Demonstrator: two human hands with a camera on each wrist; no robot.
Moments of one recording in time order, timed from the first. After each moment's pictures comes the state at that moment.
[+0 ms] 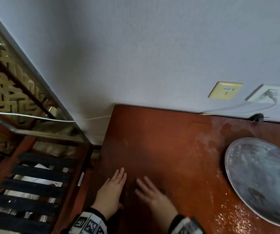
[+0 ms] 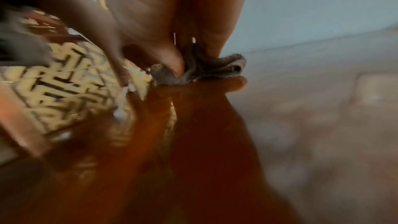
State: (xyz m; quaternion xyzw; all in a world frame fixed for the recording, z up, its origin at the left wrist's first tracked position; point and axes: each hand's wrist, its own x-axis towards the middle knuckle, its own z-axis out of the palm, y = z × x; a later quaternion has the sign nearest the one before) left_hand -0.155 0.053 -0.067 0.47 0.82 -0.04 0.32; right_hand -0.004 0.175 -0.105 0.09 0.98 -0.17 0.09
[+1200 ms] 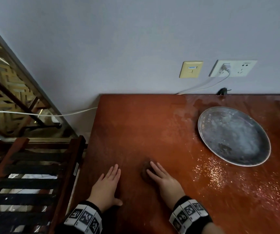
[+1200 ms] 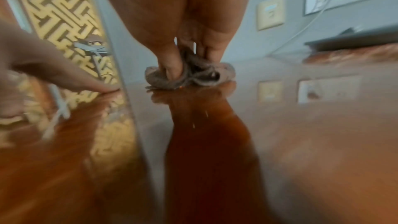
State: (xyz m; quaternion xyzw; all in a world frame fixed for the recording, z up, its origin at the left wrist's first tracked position) left_hand -0.082 0.000 -0.067 0.50 0.80 -0.10 0.31; right_hand 0.094 0.142 -0.094 0.26 0.93 -0.24 0.08
